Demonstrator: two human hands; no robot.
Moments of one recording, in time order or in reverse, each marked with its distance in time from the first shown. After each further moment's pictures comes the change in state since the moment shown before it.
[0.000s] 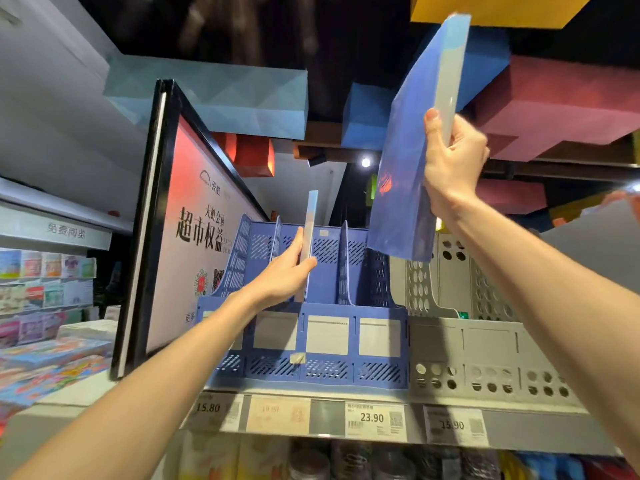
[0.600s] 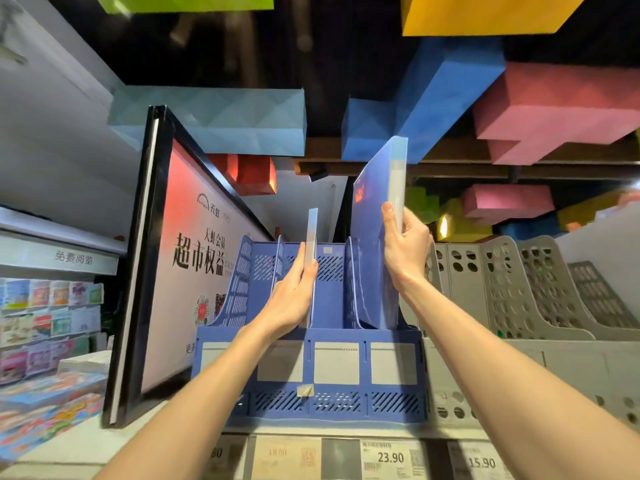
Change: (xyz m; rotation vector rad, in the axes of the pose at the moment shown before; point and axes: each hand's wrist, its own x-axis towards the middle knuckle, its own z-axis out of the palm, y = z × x) left_hand 0.013 -0.008 0.018 -0.070 0.145 0.007; right_hand -0.078 0.080 0.051 0.133 -0.100 0.221
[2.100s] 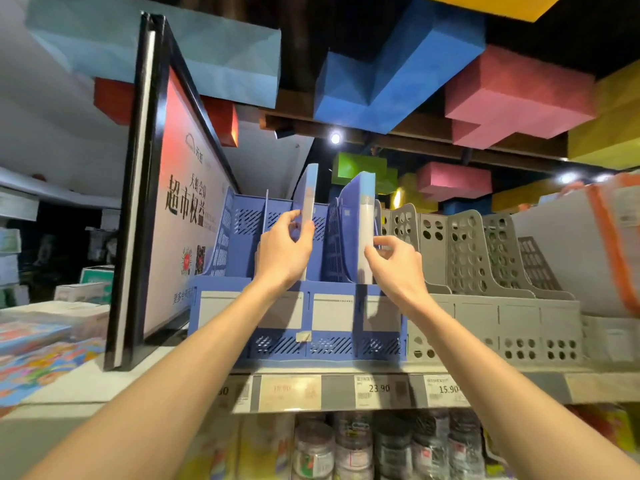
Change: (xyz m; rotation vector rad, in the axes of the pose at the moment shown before) left_hand -0.007 -0.005 -0.007 -0.162 0.265 -0.044; right_hand -0.091 -0.034 -0.034 -0.472 -0.314 0.299
